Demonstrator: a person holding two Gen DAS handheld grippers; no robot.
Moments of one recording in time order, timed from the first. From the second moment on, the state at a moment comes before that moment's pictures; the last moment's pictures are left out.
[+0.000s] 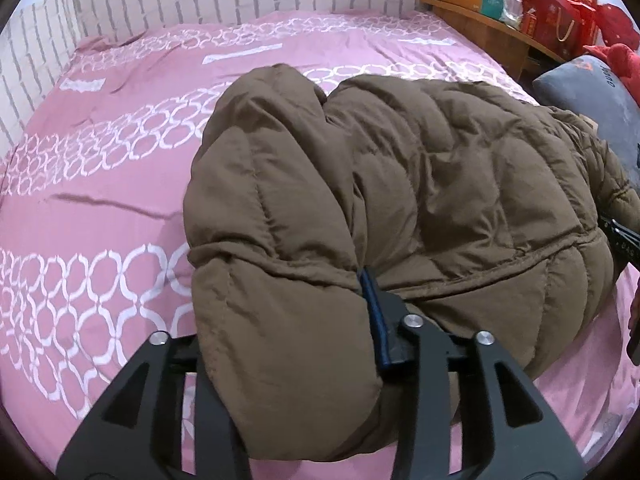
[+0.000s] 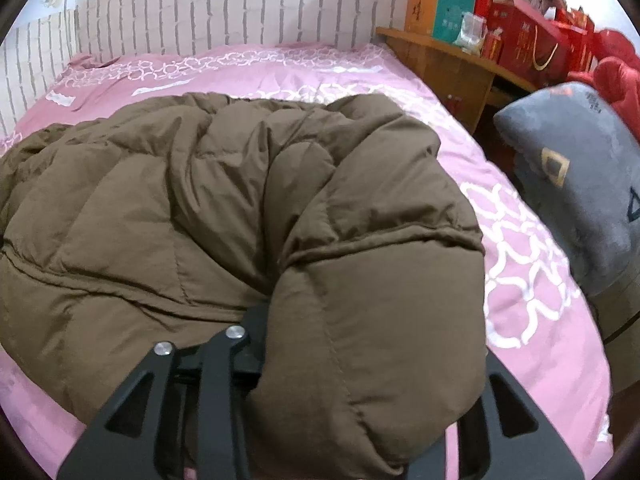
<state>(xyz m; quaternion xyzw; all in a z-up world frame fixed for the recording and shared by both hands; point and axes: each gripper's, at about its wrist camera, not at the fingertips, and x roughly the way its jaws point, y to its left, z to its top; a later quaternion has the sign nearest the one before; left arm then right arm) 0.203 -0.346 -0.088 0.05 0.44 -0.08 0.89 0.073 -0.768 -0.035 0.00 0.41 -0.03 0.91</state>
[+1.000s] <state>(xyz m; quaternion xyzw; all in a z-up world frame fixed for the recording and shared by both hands) 0.192 -0.277 -0.069 0.03 0.44 -0.02 0.90 0.043 -0.806 0.001 -0.03 0.42 -0.07 0.91</state>
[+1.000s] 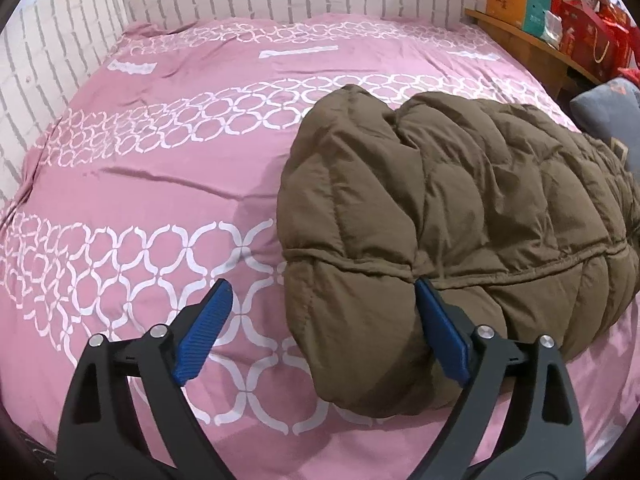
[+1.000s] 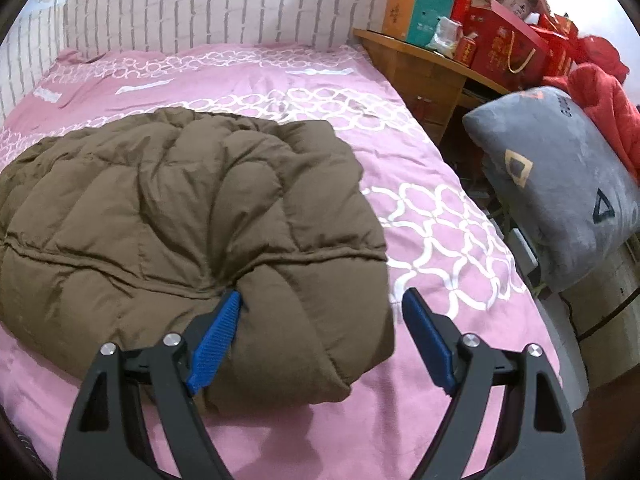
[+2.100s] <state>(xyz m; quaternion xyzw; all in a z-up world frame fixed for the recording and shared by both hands) 0.123 -0.151 0.067 0.01 0.32 0.00 0.95 0.006 -0.602 0.131 0.05 0.31 0.01 0.95</state>
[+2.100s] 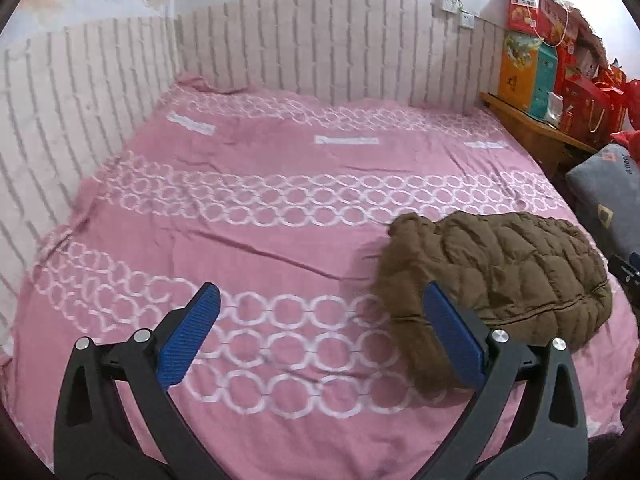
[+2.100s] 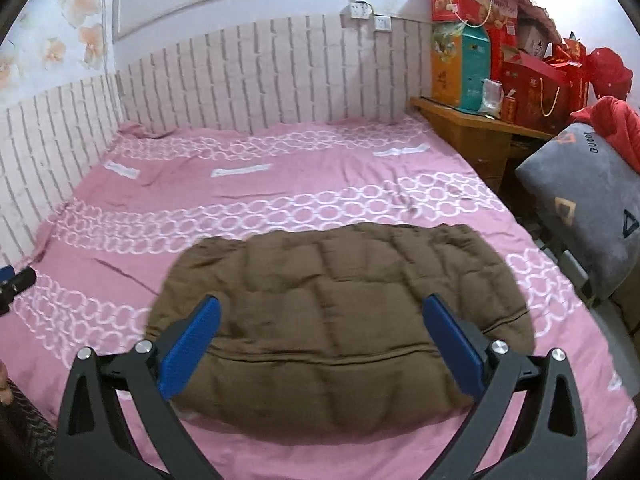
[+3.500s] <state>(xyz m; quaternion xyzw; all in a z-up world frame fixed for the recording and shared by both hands) 0.092 -0.139 0.079 0.01 0.28 0.01 0.96 -0.031 -0.562 0.142 -0.01 0.29 -0.02 0.96</state>
